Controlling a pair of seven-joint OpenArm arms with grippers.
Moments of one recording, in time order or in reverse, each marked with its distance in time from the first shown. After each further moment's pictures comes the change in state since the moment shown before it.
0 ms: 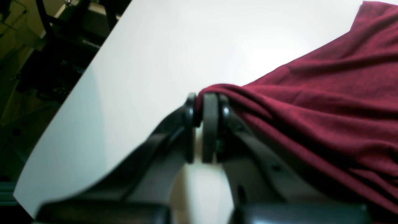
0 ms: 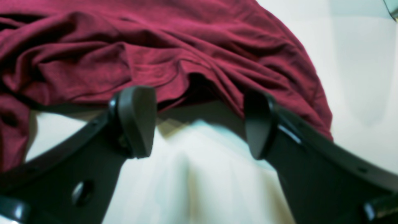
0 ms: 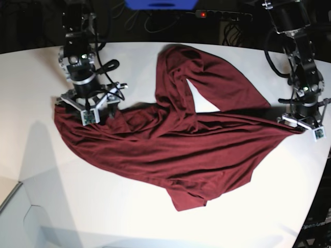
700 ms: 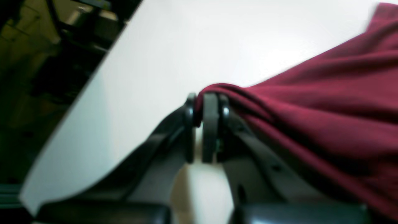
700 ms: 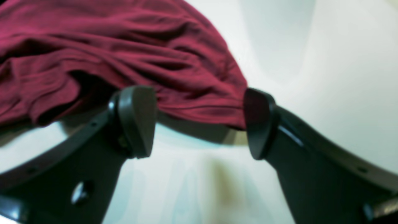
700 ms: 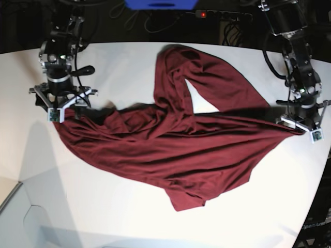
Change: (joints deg) left arm -1.1 1.5 0.0 0.2 2.8 0.0 -0.1; right arm 0.3 -3.2 14.8 1.8 0.0 0.0 0.0
